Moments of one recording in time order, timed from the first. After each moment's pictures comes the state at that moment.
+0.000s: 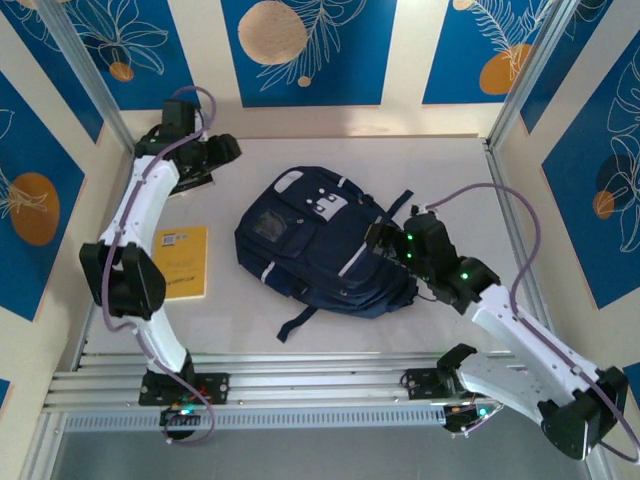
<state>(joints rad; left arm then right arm) -0.09 1.83 1.83 -0.83 0.16 -0.48 0.60 0.94 0.84 -0.56 0.19 0.77</state>
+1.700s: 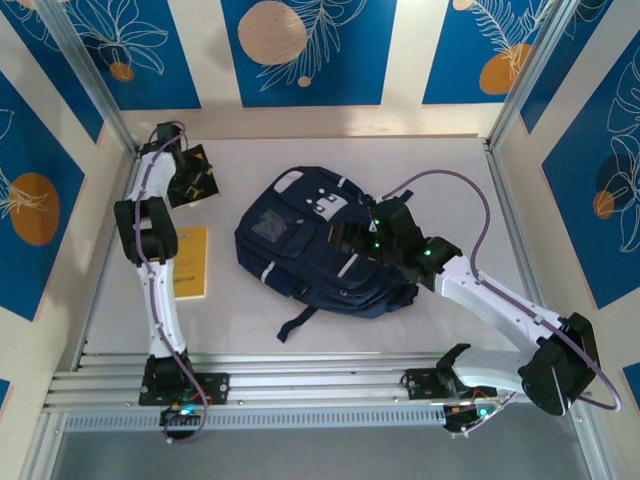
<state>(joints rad) 0.11 2.50 2.24 -0.90 0.19 -0.89 0.67 1.18 0.92 -0.43 -0.03 0.77</state>
